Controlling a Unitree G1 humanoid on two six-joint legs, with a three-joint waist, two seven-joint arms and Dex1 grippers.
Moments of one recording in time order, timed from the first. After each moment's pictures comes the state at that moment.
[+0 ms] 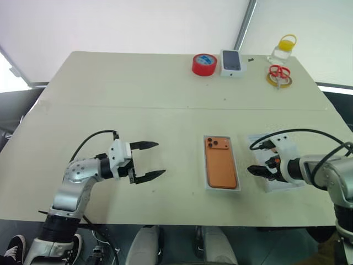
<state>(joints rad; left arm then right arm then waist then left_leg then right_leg) -0.16 0.54 -0.02 -0.10 -0.39 -0.01 -1.13 -0.32 -0.83 -0.16 -0.43 0.46 1.61 0.52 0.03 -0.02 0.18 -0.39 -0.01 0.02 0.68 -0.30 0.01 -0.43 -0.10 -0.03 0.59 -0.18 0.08</state>
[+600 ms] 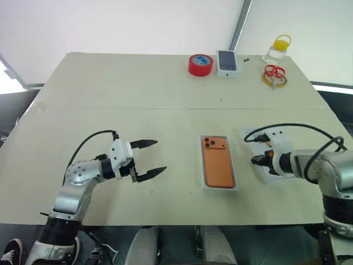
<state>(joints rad) -0.17 0.53 -0.03 -0.08 -0.36 -0.01 -1.06 -0.46 -0.71 -0.16 -0.32 0.47 1.56 0.31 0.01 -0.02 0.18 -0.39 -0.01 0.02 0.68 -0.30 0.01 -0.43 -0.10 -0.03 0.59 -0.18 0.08</state>
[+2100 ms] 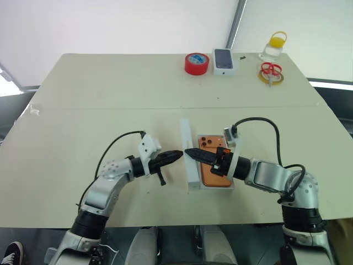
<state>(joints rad) -0.28 0.30 -0.19 -0.03 -0.32 0.23 -0.86 -0.30 -0.42 -0.13 -0.19 1.81 1.17 -0.18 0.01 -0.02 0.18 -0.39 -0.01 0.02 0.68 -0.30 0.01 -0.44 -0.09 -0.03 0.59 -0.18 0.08</state>
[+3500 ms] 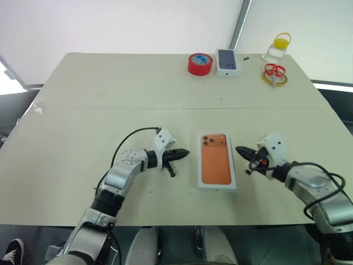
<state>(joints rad) -0.49 0.23 -0.26 0.18 -0.23 0.45 -0.88 0.01 -0.77 -0.07 -0.30 0.45 0.41 0.58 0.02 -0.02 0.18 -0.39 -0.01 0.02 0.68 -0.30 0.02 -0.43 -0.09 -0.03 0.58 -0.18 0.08</state>
